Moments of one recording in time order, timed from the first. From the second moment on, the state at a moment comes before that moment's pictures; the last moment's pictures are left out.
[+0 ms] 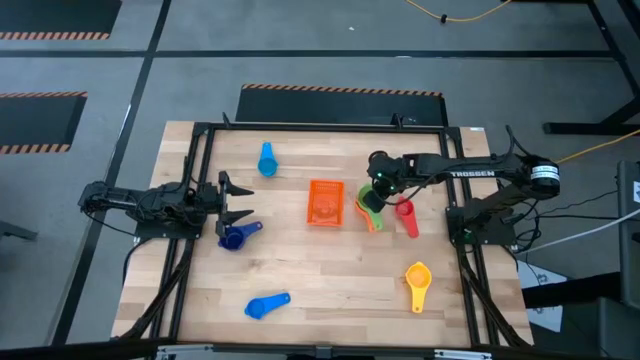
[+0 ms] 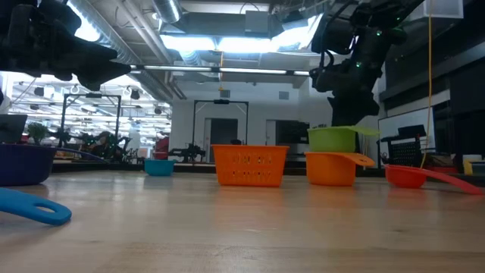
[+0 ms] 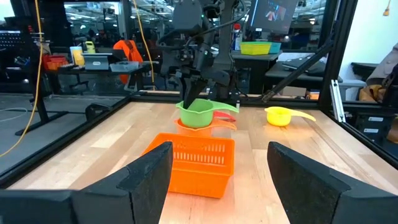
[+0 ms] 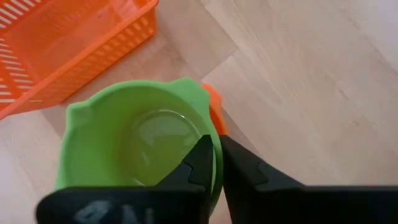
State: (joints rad) left arm -0.11 0.01 0.01 0.05 -0.21 -0.02; right arm -0.23 1.43 0.89 -0.63 0.11 0.44
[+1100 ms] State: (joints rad) left arm -0.11 0.01 0.06 0.23 -0.15 -0.15; right arm -0.12 1.38 0.89 -0.64 0.14 0.47
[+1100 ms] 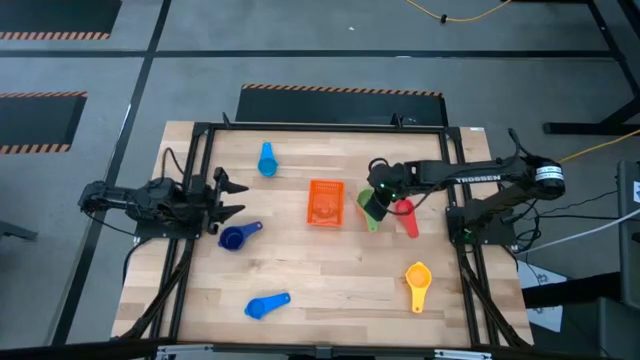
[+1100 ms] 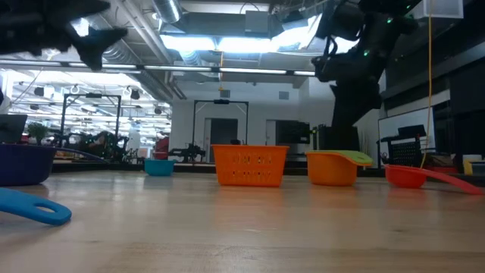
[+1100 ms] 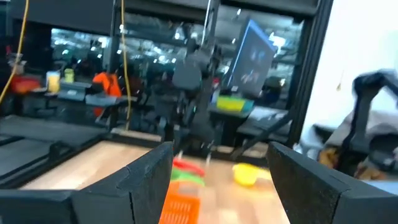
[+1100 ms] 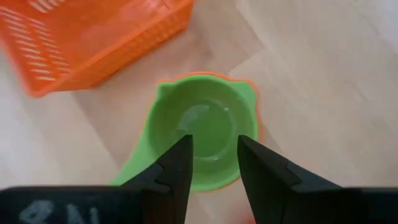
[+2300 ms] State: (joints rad) left arm -0.11 0.85 0.68 -1.15 0.07 -0.96; right arm 0.05 1.29 0.89 -0.68 0.22 0.47
